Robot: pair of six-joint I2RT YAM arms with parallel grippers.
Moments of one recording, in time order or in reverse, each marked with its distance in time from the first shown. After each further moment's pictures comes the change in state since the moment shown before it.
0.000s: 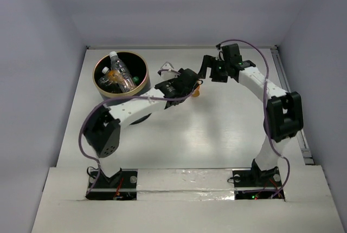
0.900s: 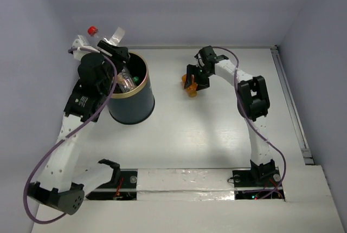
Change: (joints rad) left arm 0.506 -0.731 -0.083 0.028 0.150 0.543; right arm 0.072 0.523 0.473 -0.285 -0.085 -0.047
